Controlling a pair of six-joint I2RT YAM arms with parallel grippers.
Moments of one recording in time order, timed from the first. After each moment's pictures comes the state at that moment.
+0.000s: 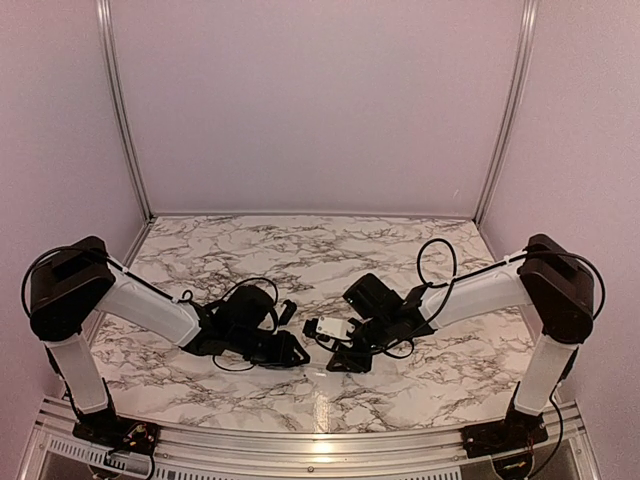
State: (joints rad) left arm -0.96 1.81 0.77 0.28 0.31 -0.81; right arm 0.93 1.80 0.94 -0.16 -0.30 -0.34
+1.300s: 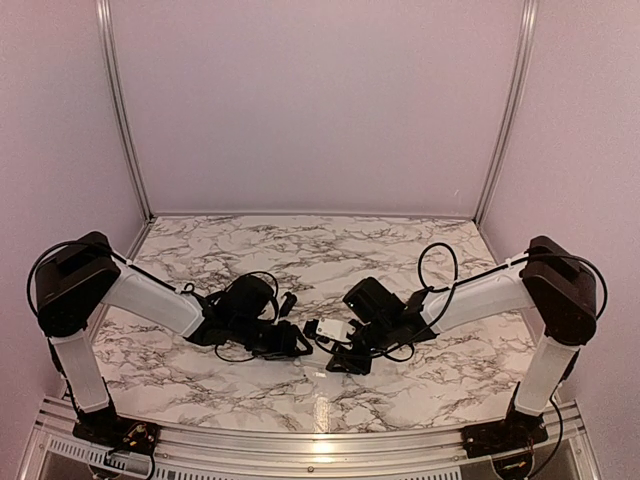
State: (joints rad) left arm -0.91 1.84 0.83 0.25 0.37 -0.81; right arm 0.96 1.79 0.91 -0.12 -0.26 -0.31
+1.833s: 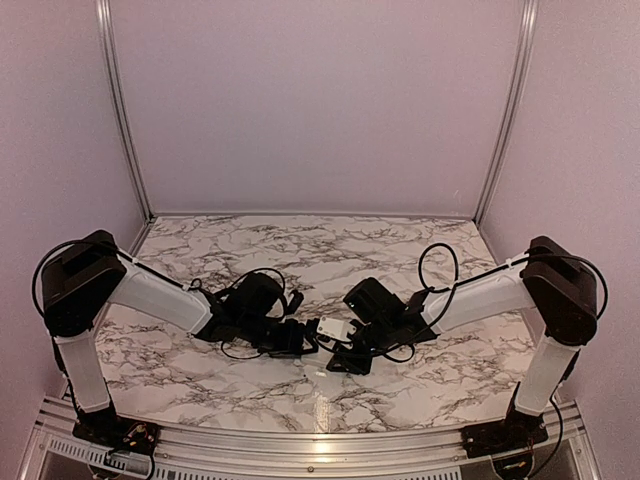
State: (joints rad) left arm -0.93 1.88 0.90 0.20 0.34 -0.78; right arm 0.96 1.79 0.91 -0.11 -0.25 -0.28
